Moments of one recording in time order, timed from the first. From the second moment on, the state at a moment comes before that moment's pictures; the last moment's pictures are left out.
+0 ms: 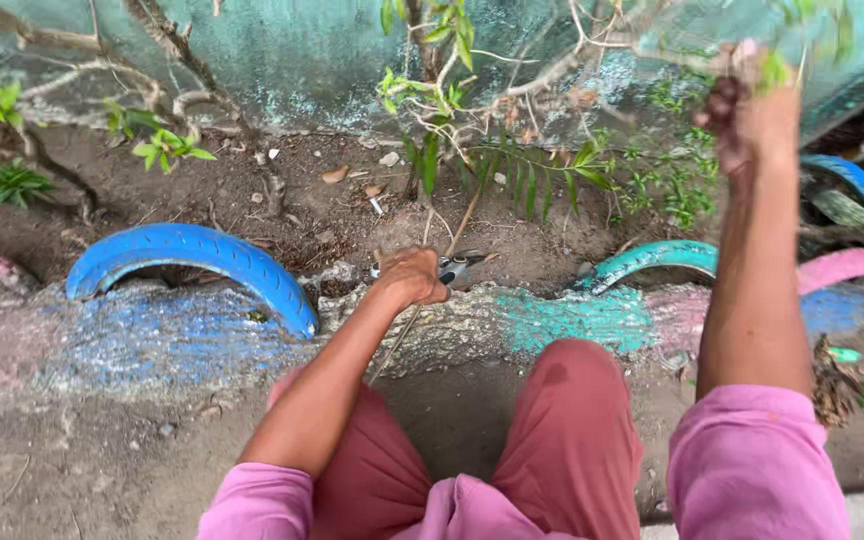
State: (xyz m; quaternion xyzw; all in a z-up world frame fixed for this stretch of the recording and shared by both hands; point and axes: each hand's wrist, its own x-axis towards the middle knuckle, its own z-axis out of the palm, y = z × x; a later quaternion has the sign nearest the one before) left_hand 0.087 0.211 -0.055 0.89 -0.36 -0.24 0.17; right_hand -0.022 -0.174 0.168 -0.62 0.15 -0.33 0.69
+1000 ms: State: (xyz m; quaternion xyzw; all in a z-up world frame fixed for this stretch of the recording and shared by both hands) left_hand 0.151 0.296 -0.058 0.64 -0.21 -0.43 0.61; right_hand -0.073 -0.014 0.004 -0.97 0.00 -0.20 0.11
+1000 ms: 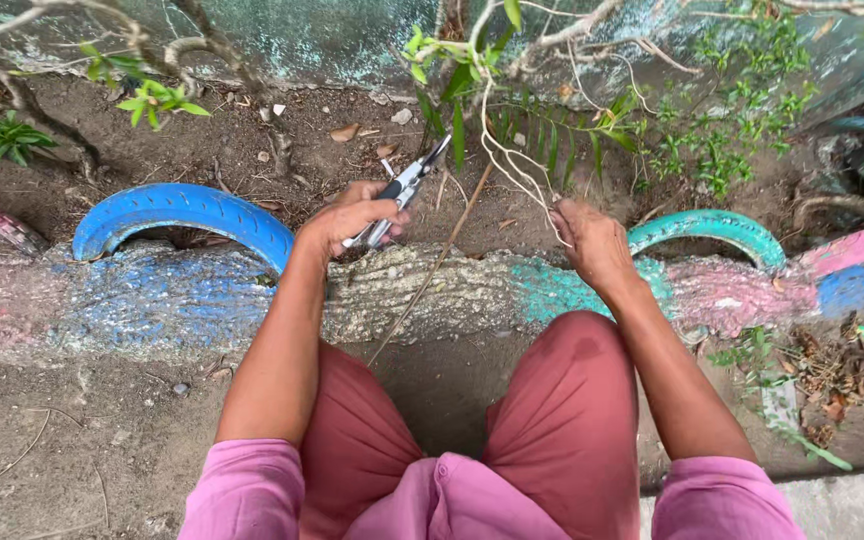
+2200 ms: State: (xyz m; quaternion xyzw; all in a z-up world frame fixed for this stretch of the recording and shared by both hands) left_hand 0.118 0.189 -0.055 0.75 -0.10 -0.23 0.61; right_hand -0.088 -0.085 -0.061 -0.90 0.12 -0.17 0.38
